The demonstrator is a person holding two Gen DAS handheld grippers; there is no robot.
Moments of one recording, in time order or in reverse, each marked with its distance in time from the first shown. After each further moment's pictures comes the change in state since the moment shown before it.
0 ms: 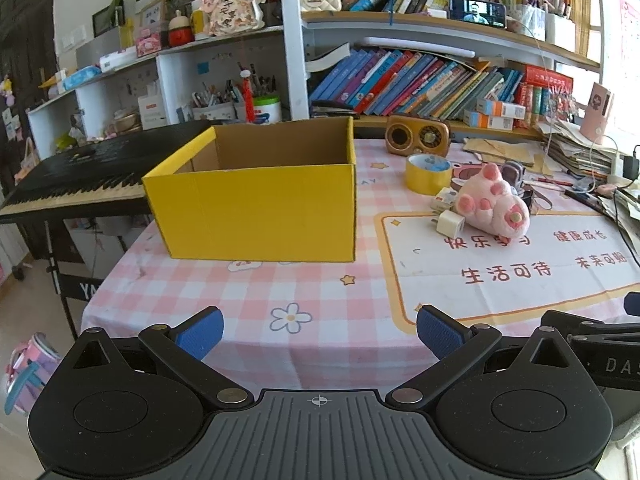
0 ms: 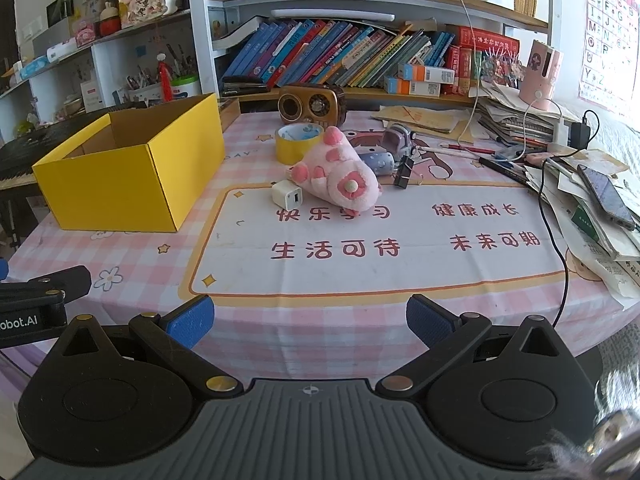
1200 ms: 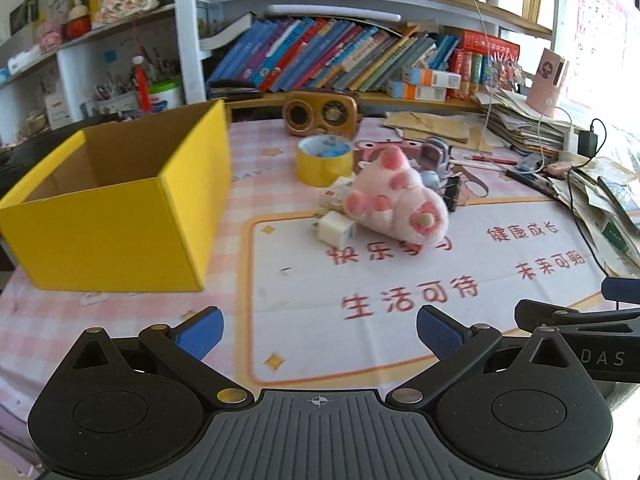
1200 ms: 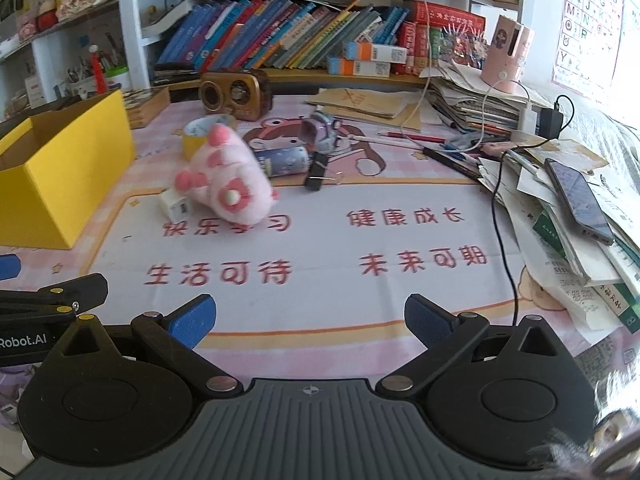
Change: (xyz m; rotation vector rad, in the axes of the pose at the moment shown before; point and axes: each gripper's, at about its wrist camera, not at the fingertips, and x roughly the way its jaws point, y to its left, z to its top) left arm 0.074 -0.103 0.040 0.052 0.084 -0.173; right arm 0.056 -0.096 0.039 0.016 0.079 -0.100
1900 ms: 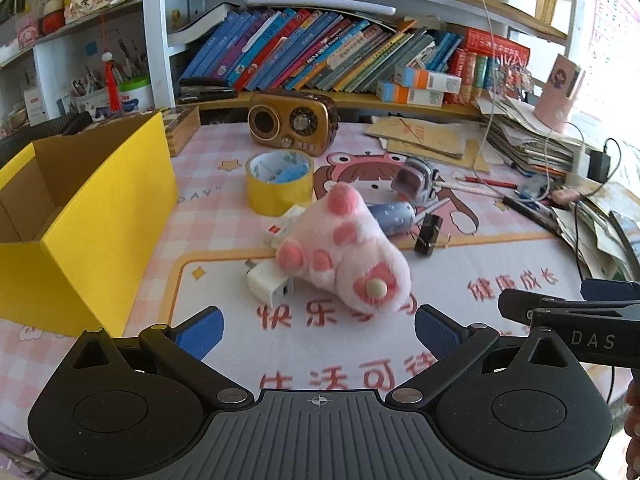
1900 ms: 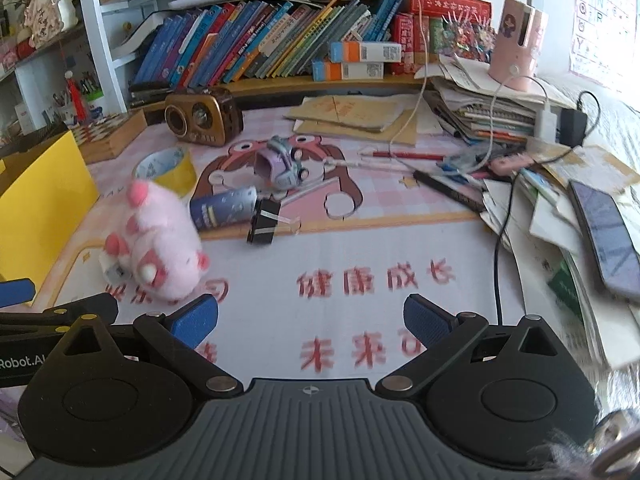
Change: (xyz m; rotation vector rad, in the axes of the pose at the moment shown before) left arm 0.058 -0.052 0.056 -0.056 0.027 0.009; right arm 0.066 -0.068 0.062 0.020 -0.004 0.094
